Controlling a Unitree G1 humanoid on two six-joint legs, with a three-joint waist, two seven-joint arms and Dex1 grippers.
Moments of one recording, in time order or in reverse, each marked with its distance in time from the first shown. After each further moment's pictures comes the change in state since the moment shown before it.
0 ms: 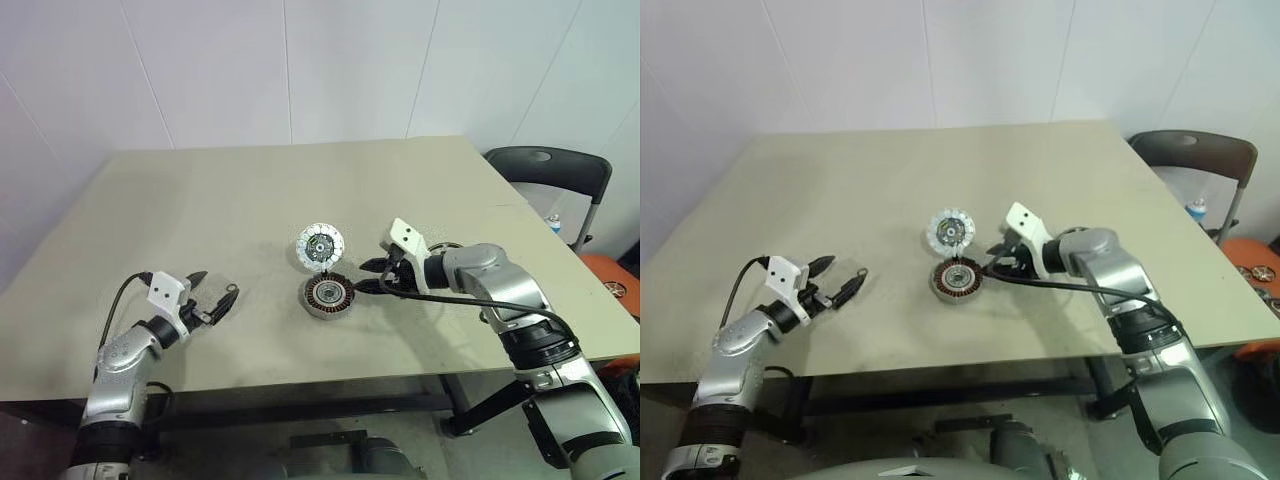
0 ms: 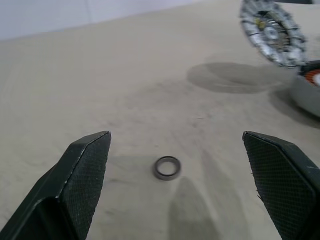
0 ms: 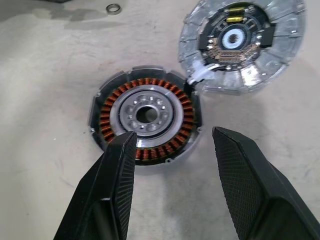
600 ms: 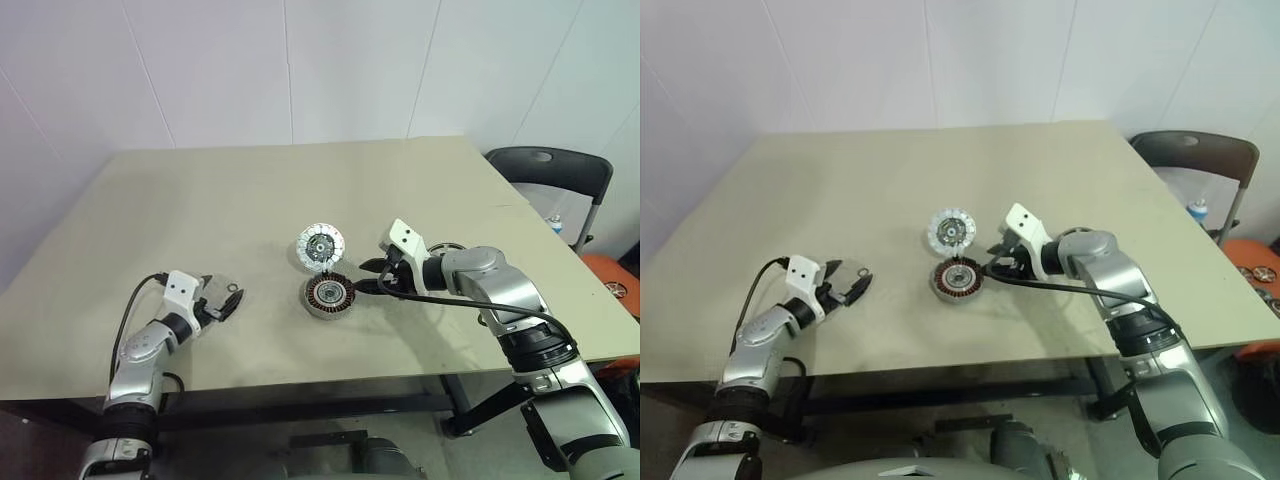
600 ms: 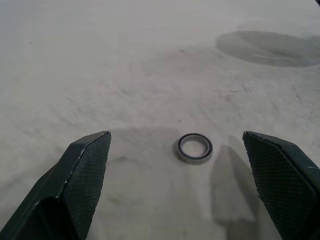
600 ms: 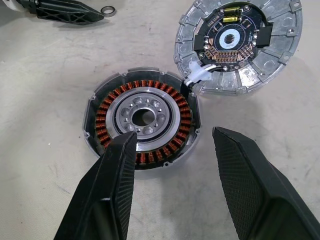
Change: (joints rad) left arm -0.103 -0.027 -0.032 0.185 0.068 0.006 0.051; right arm 0.015 0.010 0.001 -0.009 0.009 0.000 -0.036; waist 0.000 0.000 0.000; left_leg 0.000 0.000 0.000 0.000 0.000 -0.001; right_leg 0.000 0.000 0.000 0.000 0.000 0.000
